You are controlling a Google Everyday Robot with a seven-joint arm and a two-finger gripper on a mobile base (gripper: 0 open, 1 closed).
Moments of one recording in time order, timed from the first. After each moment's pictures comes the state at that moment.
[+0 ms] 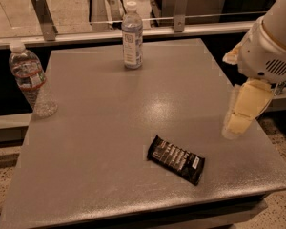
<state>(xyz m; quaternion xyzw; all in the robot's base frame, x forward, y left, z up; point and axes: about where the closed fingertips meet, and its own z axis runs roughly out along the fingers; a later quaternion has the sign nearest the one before) 0.434 -0.180 0.948 -0.60 0.78 0.02 0.16</state>
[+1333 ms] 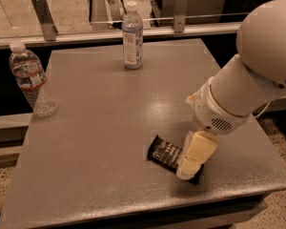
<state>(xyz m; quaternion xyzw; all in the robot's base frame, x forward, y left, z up) 0.407 -0.107 0.857 -0.59 0.78 0.08 0.17</state>
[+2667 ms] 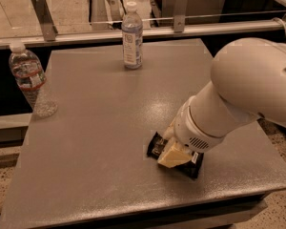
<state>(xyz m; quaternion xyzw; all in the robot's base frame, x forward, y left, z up) 0.397 -0.072 0.823 -0.59 0.78 0.09 0.19</state>
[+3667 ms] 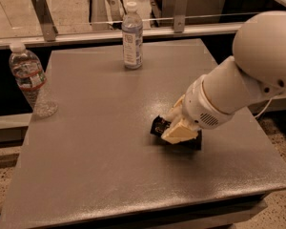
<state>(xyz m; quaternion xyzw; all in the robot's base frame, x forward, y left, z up) 0.432 -0.081 0.852 -0.58 0.77 0.12 0.23</state>
